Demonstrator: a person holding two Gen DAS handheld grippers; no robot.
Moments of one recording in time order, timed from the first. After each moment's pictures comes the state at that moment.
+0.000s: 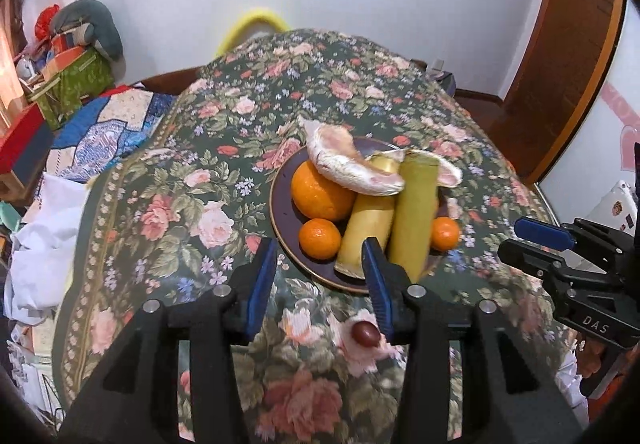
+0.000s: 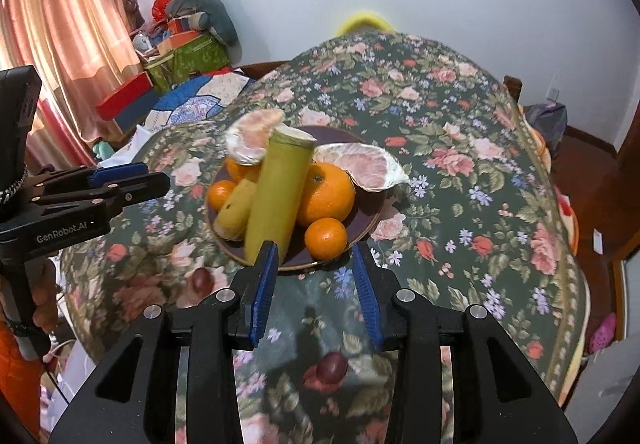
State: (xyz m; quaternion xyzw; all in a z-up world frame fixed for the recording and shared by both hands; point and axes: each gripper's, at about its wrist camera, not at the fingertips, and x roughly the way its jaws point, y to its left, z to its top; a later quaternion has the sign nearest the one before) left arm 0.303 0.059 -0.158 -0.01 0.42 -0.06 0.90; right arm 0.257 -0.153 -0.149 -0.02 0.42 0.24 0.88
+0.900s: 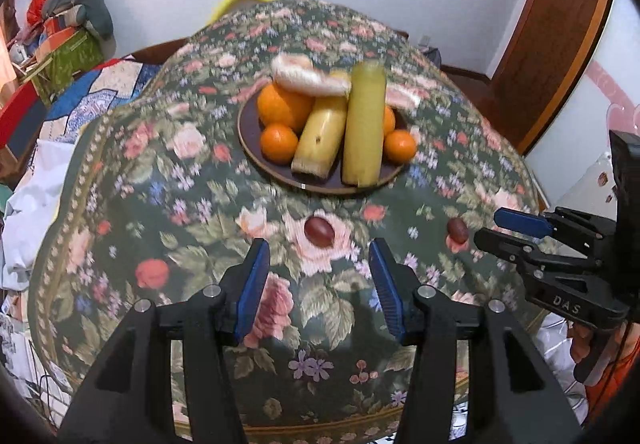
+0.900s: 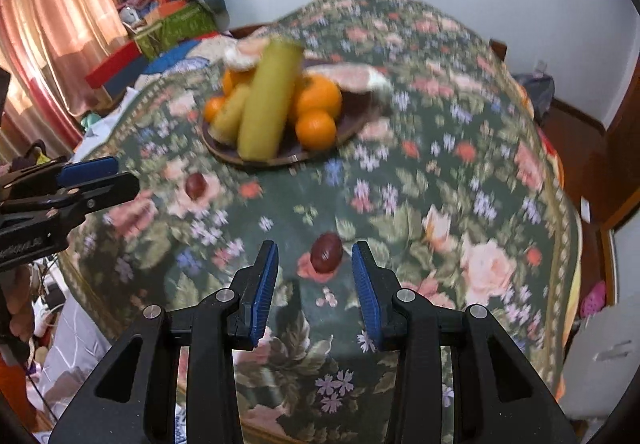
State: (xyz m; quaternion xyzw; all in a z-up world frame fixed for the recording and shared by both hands) left arm 0.238 0.033 -0.192 -0.02 0.46 -0.07 0.88; right arm 0.217 -0.173 -0.194 -0.04 0.47 0.21 0.85
